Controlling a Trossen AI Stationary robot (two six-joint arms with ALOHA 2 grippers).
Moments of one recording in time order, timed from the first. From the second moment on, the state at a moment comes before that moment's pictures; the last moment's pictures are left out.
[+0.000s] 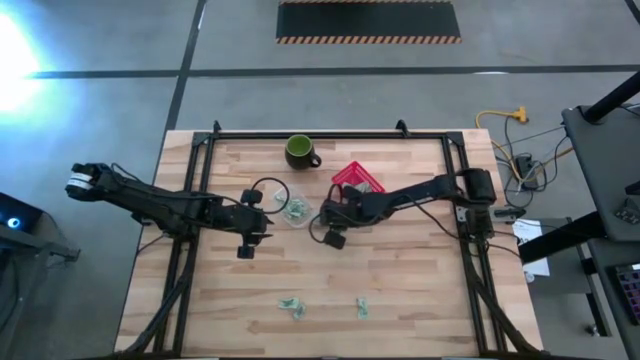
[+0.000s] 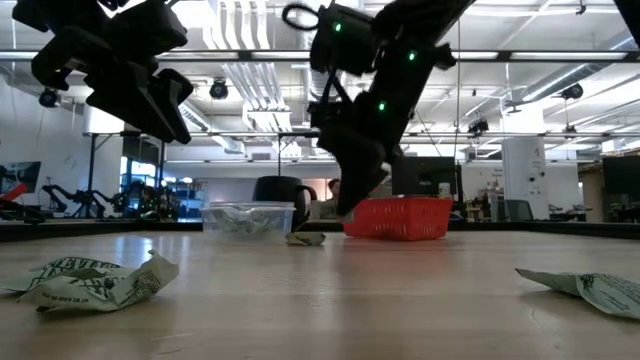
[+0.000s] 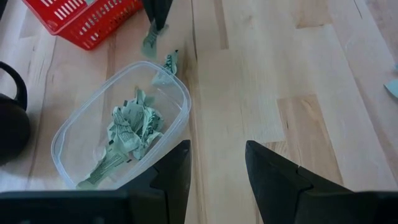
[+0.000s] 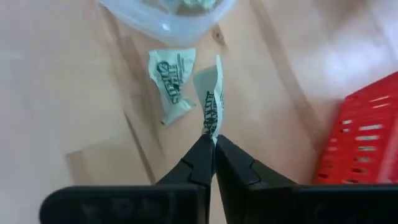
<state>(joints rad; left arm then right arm) -0.19 1.01 0.63 -0.43 -0.20 0.01 0.03 1.97 1.30 -0.49 0.29 0.34</state>
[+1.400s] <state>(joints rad) -0.19 1.01 0.63 -0.39 -0.20 0.02 -0.03 1.83 1.19 -0.78 0.63 0.50</state>
